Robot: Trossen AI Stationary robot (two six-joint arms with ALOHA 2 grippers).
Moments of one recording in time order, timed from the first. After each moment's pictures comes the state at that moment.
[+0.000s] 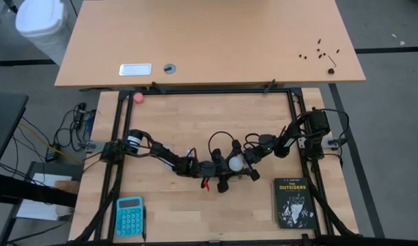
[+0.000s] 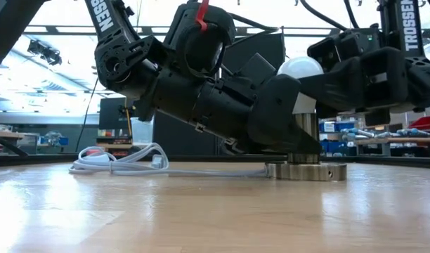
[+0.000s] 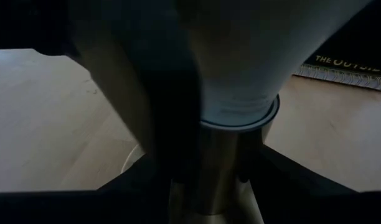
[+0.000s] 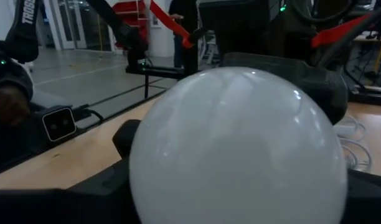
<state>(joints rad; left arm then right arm) -0.21 2.23 1.11 0.74 -0.33 -0.24 0.01 1.90 0.33 1.53 -0.47 -0.03</state>
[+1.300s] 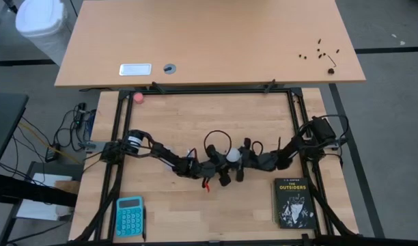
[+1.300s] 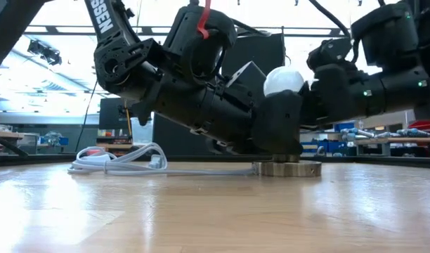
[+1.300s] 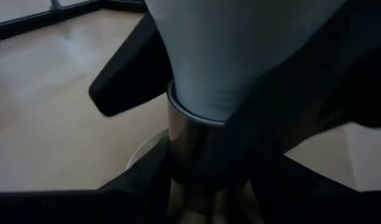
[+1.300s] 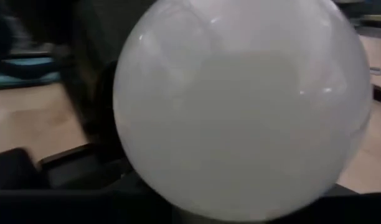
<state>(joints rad) -0.21 2.23 1.11 0.73 -0.59 -0.27 0.28 1.90 0.36 1.36 0.55 0.09</state>
